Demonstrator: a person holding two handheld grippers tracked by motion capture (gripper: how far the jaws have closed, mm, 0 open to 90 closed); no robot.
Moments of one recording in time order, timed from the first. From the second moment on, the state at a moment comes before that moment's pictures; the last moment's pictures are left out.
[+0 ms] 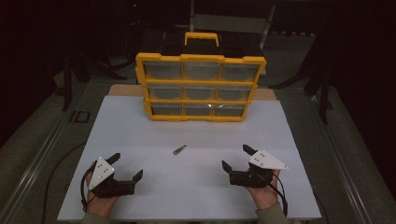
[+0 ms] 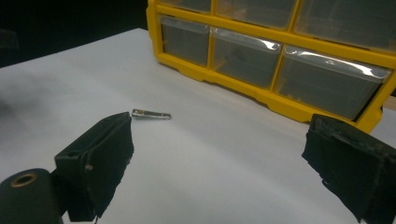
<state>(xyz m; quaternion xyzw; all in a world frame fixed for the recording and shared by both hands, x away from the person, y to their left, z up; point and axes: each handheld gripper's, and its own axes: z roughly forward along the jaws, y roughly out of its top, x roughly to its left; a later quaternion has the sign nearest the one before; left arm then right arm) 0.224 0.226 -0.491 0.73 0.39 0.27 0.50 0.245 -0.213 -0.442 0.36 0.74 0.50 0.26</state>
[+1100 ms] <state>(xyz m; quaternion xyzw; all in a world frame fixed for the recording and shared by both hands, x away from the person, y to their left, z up) 0.224 0.226 -0.491 0.73 0.39 0.27 0.50 0.272 -0.173 -0.412 0.33 0.75 0.50 0.27</state>
